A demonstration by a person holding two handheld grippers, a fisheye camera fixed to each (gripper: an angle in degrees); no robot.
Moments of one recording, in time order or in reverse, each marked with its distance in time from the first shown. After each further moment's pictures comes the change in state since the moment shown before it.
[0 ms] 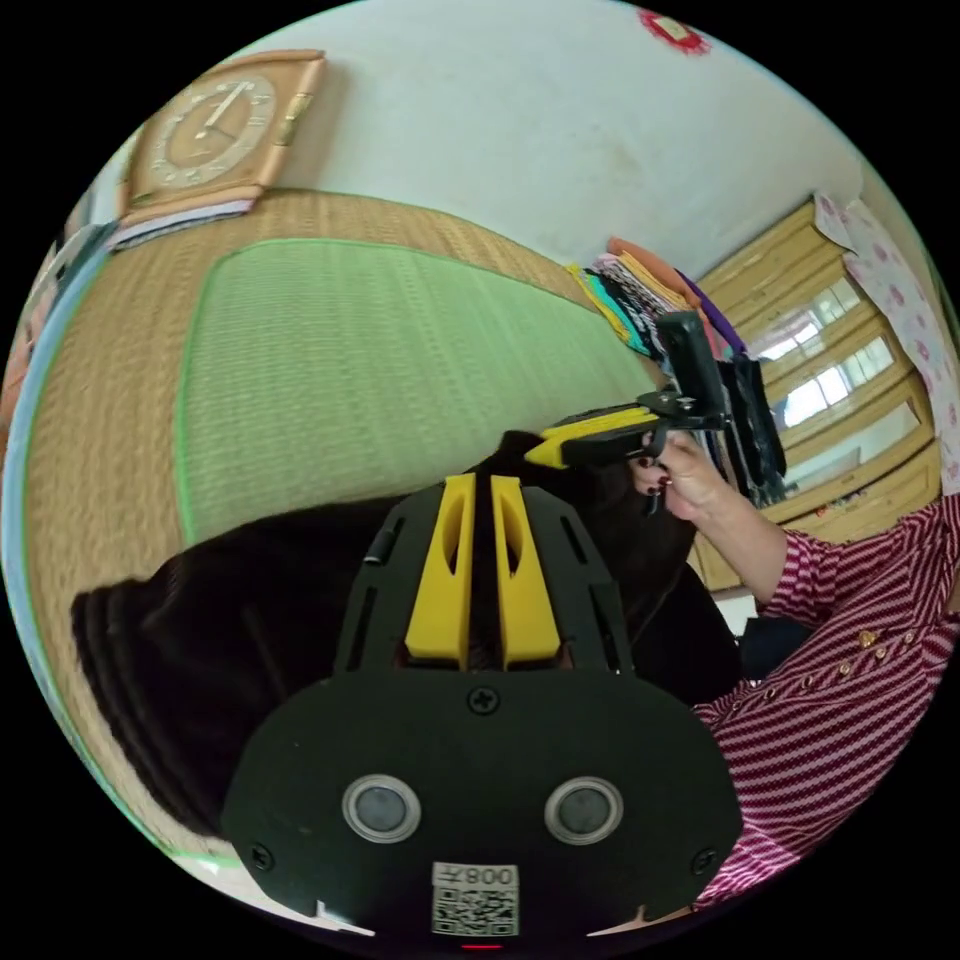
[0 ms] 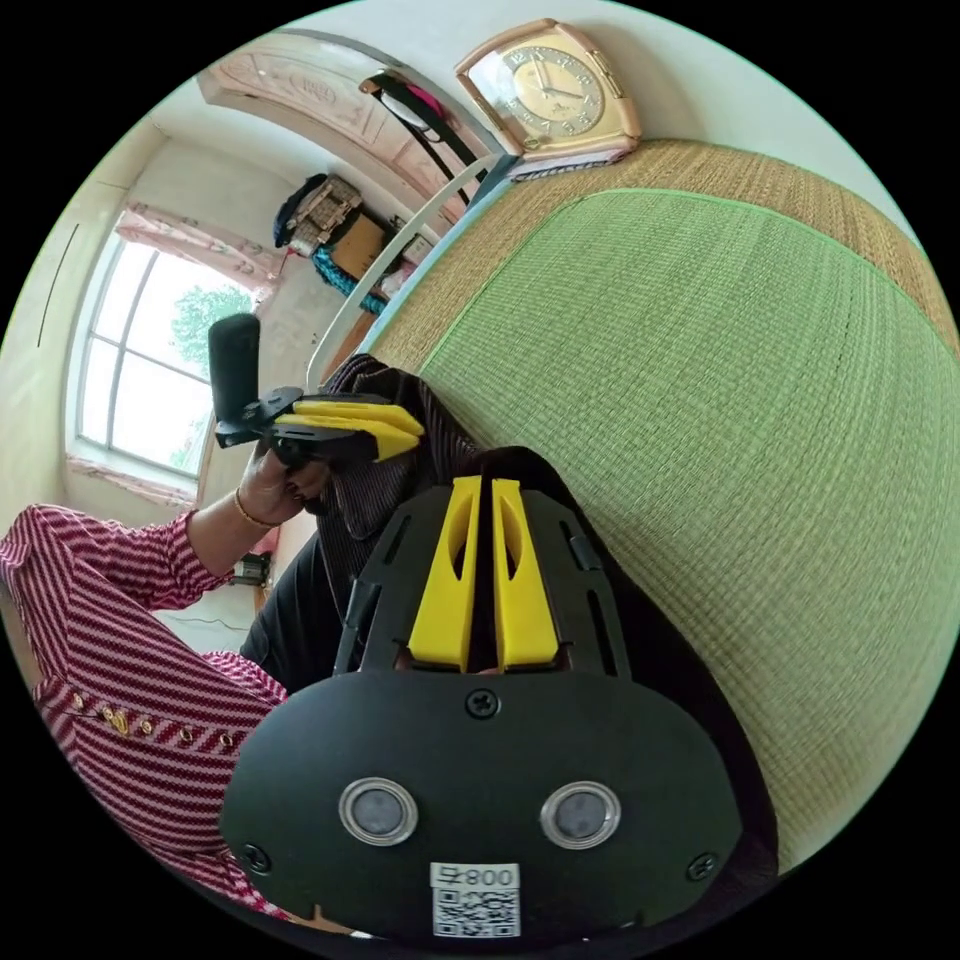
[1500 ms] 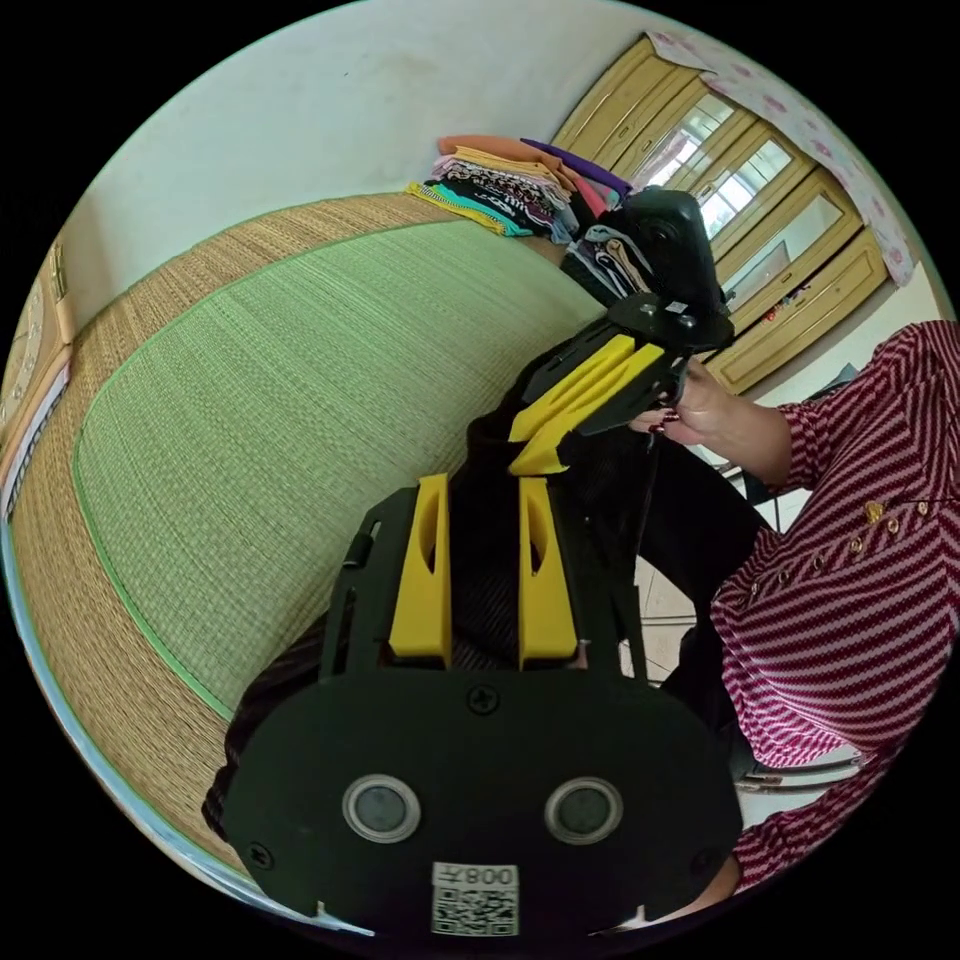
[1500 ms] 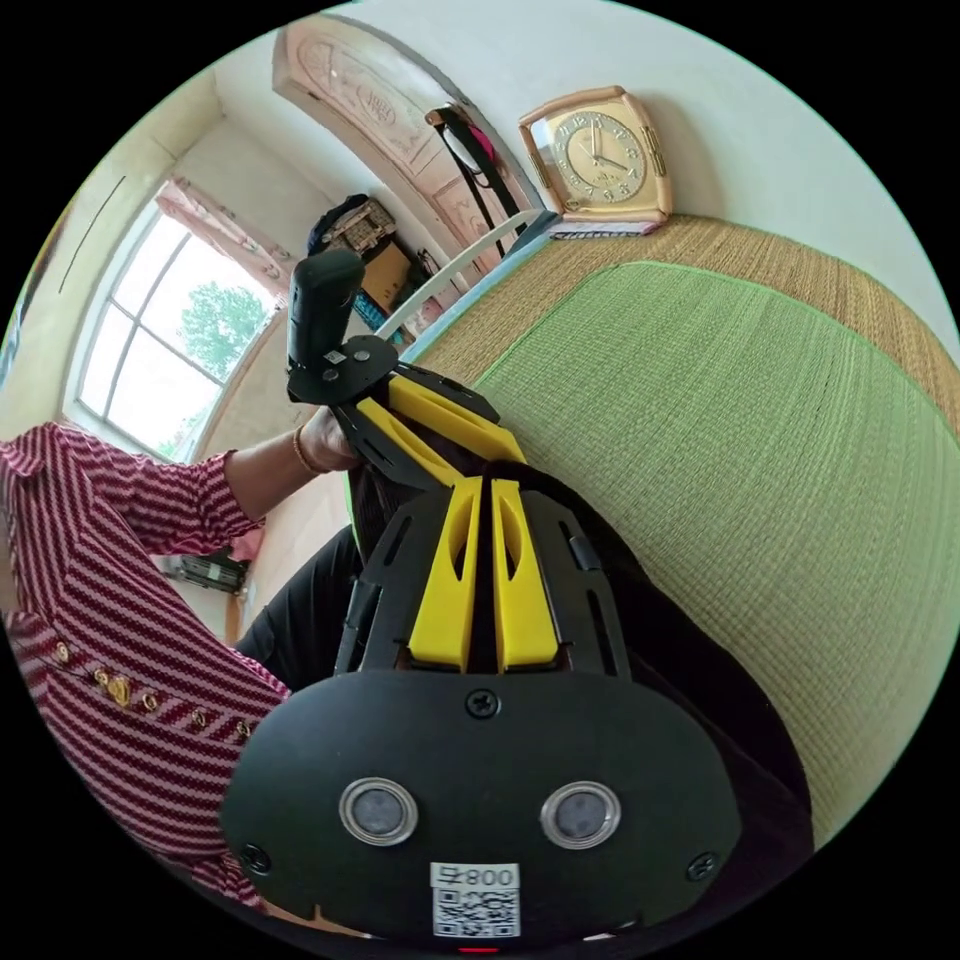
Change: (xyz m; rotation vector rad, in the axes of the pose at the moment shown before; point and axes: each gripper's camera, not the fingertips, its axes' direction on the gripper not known) left arm 0.038 -0.062 -0.019 -0.257 0.143 0.555; right arm -0.057 0.044 -0.053 0.095 0.025 -0.099
